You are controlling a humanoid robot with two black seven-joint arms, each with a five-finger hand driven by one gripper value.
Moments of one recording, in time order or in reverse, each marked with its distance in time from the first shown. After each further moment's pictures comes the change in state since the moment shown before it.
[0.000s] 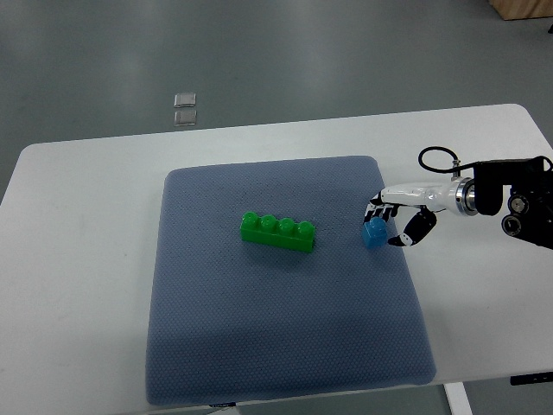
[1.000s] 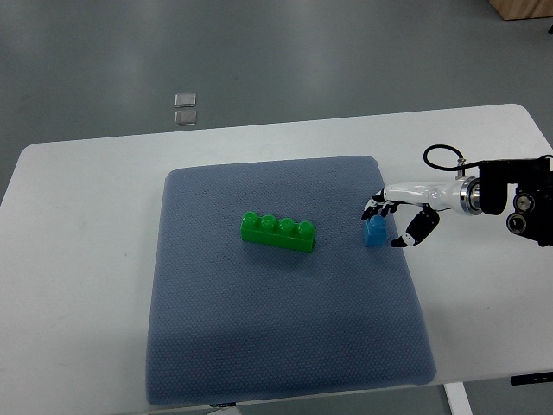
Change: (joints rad) left arm 0.000 0.000 0.000 0.000 0.000 0.000 0.000; right arm 0.000 -0.021 0.002 0.016 0.044 -0.003 0.000
